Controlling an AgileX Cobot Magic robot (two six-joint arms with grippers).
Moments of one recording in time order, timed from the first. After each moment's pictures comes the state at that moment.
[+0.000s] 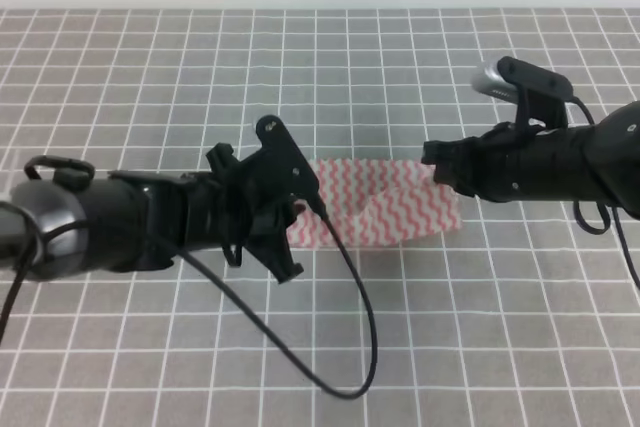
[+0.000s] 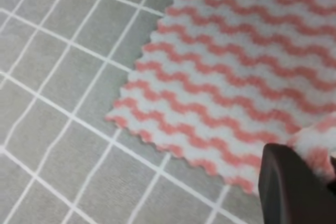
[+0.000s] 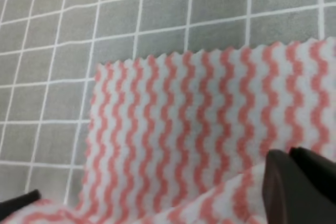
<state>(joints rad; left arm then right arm) -0.54 1.79 -0.98 -1.76 0.10 2.32 0.37 1.75 -1.06 1.01 0.26 -0.50</state>
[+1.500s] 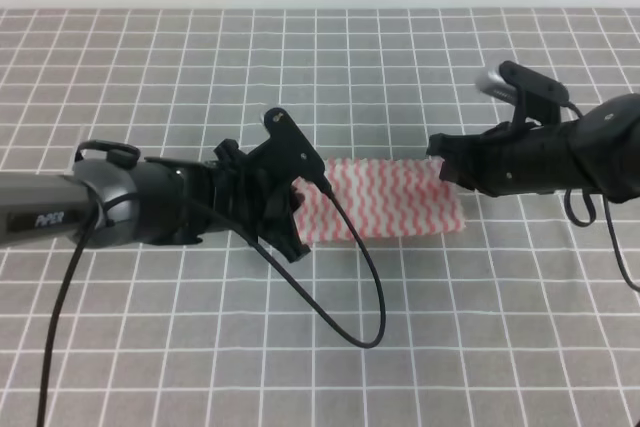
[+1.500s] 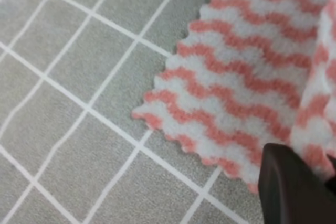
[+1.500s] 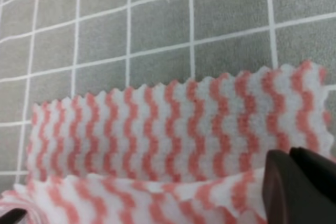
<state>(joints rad) -0.51 1.95 -1.13 -1.75 0.08 2.29 0.31 1.90 -1.17 1.05 0.27 -0.50</state>
